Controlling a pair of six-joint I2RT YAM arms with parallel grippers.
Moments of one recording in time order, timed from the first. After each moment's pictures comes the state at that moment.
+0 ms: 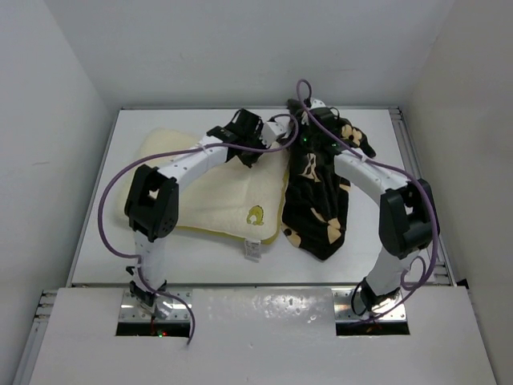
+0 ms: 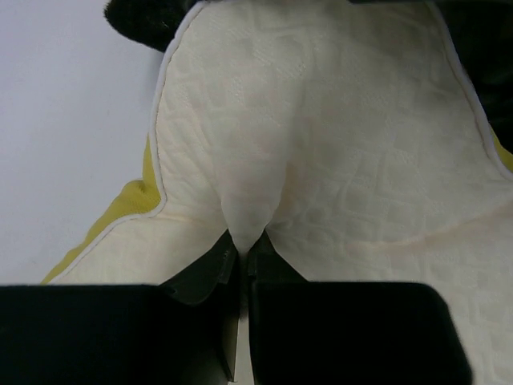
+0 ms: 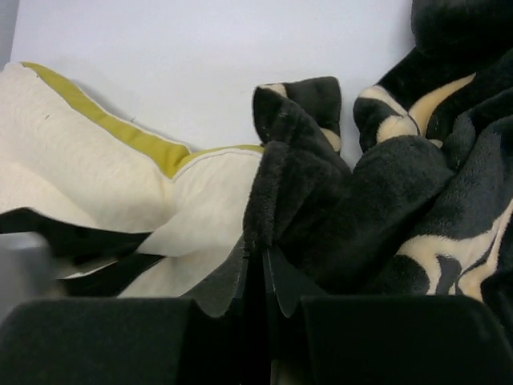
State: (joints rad) left arm -0.53 1.99 1.70 -0.59 0.12 0.47; right arm 0.37 1.77 1.28 -0.05 -0.09 0.47
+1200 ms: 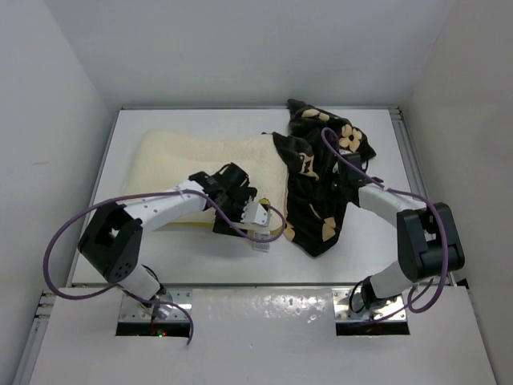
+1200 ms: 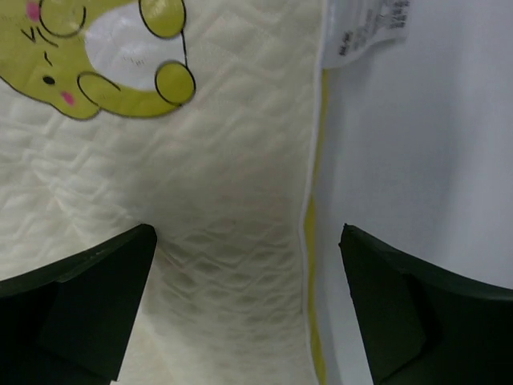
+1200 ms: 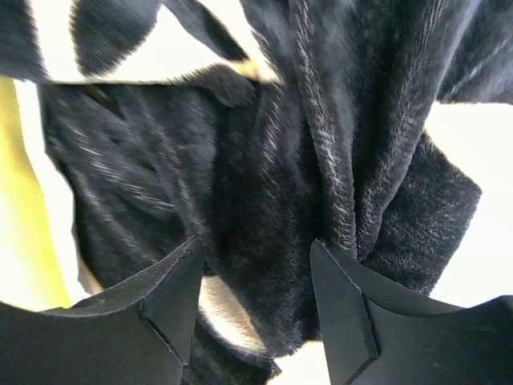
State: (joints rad) left arm -0.67 1.56 1.09 -0.79 0.23 1.17; right arm 0.19 1.53 0.77 -0.15 -0.09 0.36
